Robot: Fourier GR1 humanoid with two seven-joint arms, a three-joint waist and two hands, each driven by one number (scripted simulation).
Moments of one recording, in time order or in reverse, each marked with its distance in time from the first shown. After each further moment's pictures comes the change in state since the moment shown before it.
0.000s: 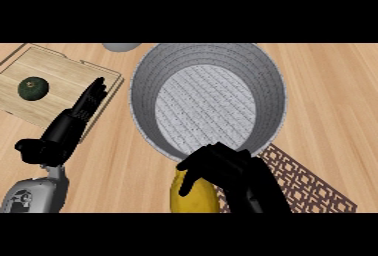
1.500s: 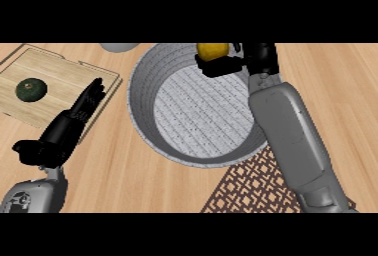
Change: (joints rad) left arm 0.009 -0.008 0.010 -0.012 -0.007 -0.002 0.008; right arm -0.674 -0.013 -0.642 0.990 -0.227 -0.215 -0.423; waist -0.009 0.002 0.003
